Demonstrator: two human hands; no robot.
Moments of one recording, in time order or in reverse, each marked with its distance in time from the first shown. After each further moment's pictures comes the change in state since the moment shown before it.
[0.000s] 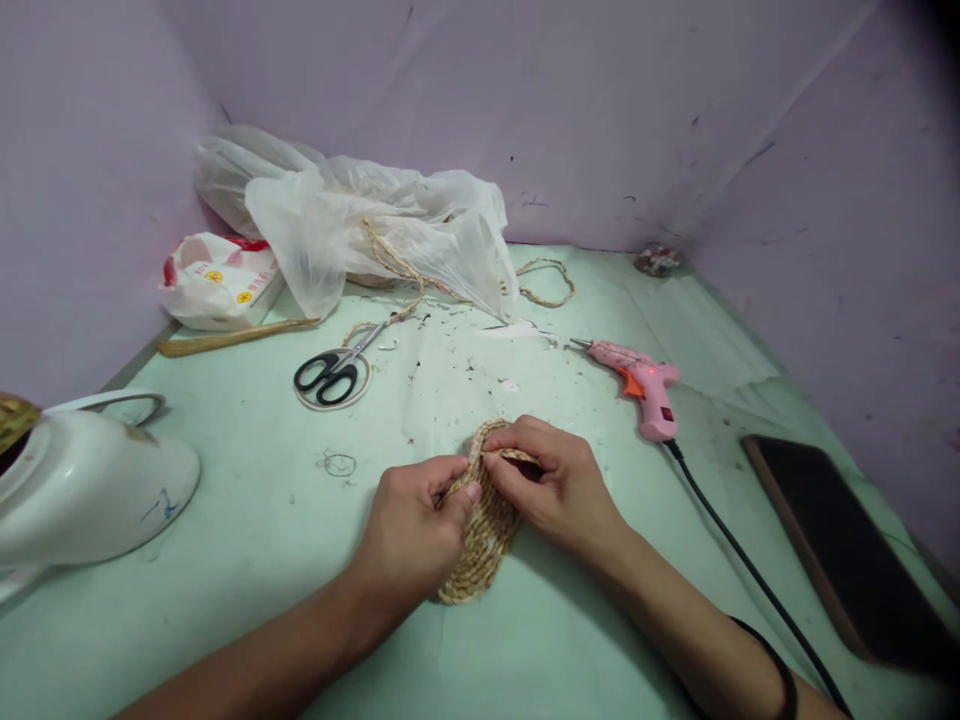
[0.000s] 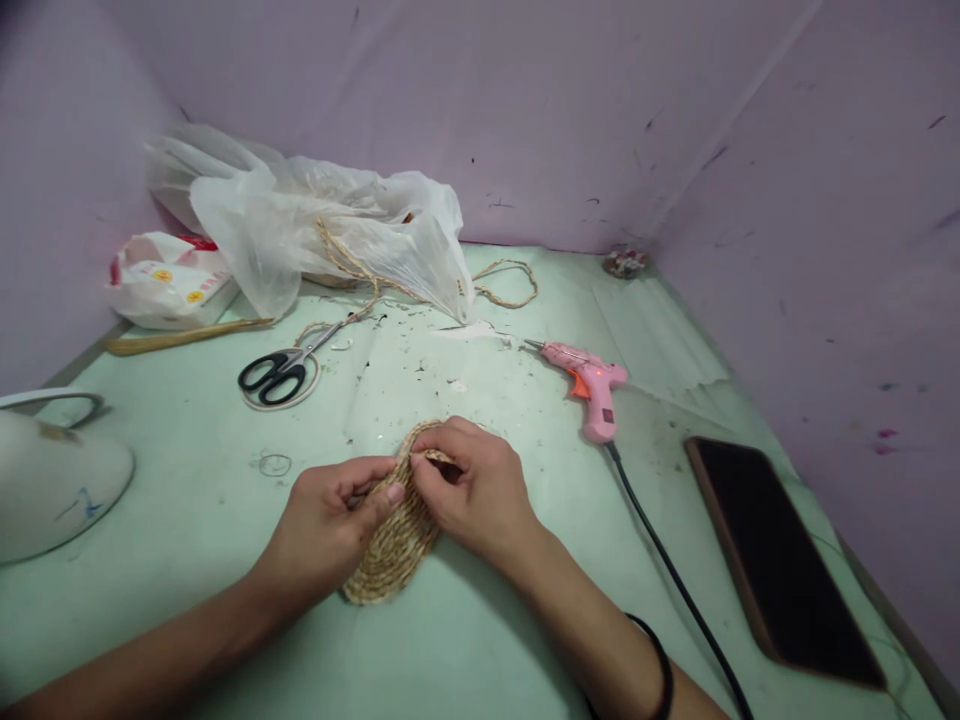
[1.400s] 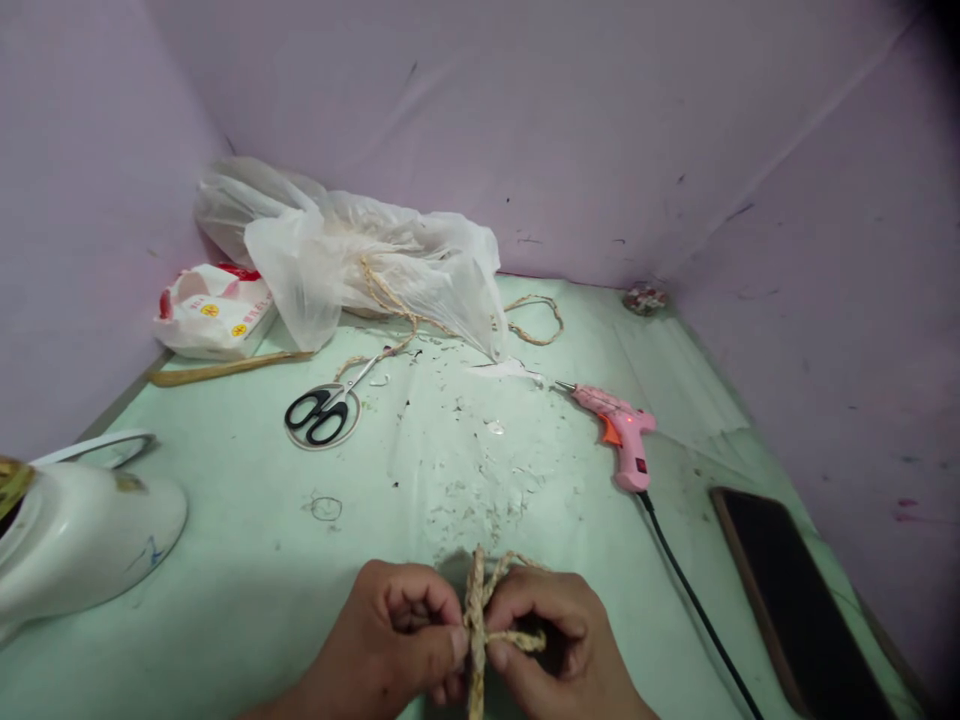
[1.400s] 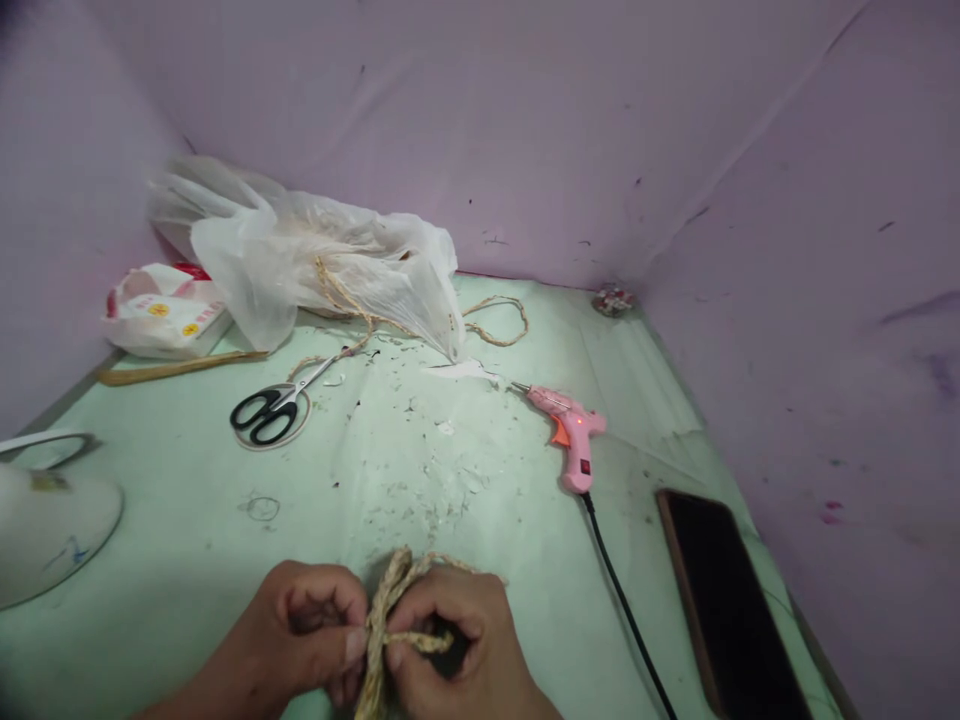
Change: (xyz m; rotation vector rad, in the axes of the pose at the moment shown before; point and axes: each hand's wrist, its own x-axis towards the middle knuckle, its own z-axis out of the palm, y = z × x) left_hand -0.028 0.015 -0.005 -0.674 -0.252 -0.459; right_hand -0.040 -0.025 -0.013 0.409 -0.103 0.092
